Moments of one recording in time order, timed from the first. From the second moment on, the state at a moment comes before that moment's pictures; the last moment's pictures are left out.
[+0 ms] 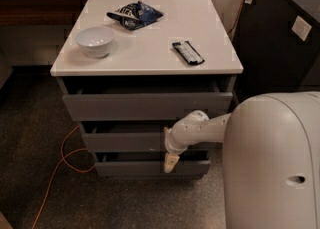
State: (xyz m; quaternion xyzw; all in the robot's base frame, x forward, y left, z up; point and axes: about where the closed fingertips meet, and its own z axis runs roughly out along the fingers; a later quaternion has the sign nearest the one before) arm 0.626 -0.052 0.447 -0.69 0.70 -0.01 0.20
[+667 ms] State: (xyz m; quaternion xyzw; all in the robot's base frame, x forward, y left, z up) arm 0.651 -0.061 0.435 -0.69 0.70 -0.03 0.21
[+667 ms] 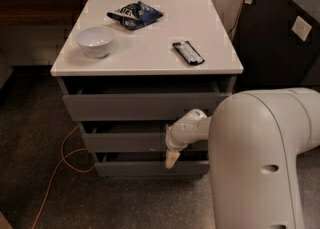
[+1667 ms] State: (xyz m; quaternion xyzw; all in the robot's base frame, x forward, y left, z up) arm 0.667 -0.064 0.419 -0.68 0.69 -0.03 0.24
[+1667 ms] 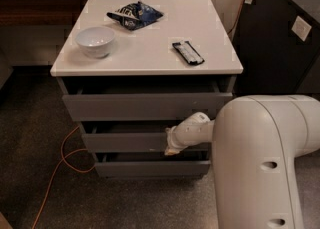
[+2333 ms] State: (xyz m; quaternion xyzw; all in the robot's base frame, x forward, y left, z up) arm 0.661 -0.063 0.425 -0.67 0.70 -0.02 0.24
